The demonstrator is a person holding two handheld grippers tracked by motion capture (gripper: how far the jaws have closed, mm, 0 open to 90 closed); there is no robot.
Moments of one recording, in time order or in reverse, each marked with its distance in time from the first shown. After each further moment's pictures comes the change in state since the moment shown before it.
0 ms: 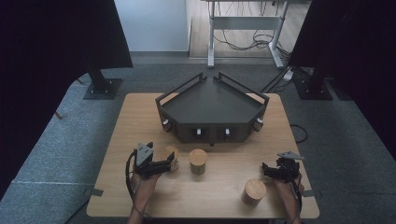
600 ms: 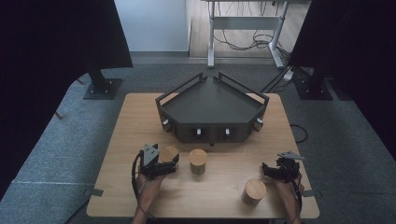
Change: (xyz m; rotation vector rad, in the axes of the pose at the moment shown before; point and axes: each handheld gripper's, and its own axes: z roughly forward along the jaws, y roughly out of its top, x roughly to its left) left arm -0.009 -0.011 0.014 0.033 -0.005 0.011; right arm 0.000 0.000 0.000 0.000 0.000 0.000
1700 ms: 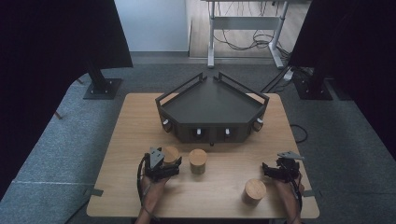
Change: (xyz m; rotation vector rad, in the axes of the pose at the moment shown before) left arm -0.007 -0.018 0.014 0.047 0.026 0.024; right arm 0.000 0.000 0.000 0.000 0.003 -0.004
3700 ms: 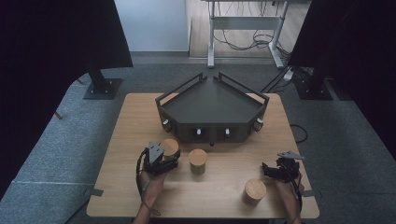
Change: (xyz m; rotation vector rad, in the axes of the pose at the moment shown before) left arm -0.002 0.035 -0.010 -0.033 0.002 0.014; right arm 0.000 0.000 0.000 0.000 0.003 -0.004
